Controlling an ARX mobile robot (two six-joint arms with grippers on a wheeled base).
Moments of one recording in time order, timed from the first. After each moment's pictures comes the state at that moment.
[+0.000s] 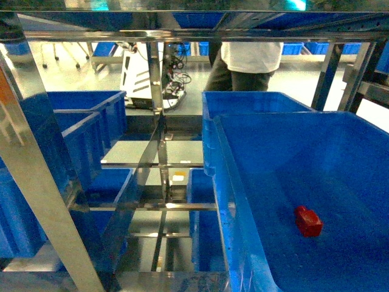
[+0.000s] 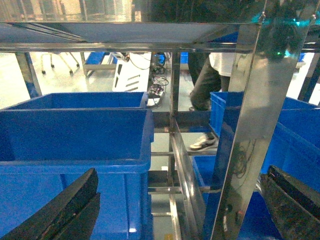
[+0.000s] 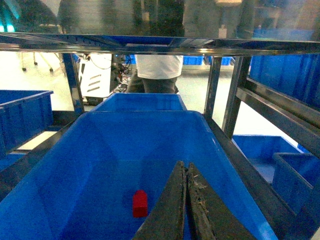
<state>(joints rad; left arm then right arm) 0.00 0.01 0.02 0.00 0.00 0.00 0.00 0.20 0.01 0.20 0.00 0.00</state>
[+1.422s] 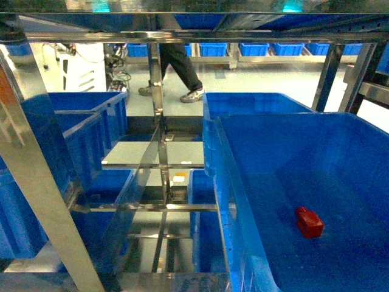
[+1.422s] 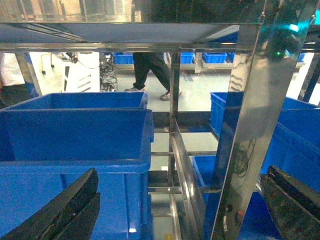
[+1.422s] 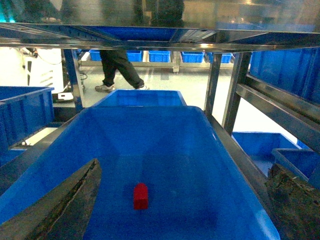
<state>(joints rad) 0.00 0.01 0.02 0.00 0.00 0.00 0.00 0.00 0.01 0.00 0.00 0.00</state>
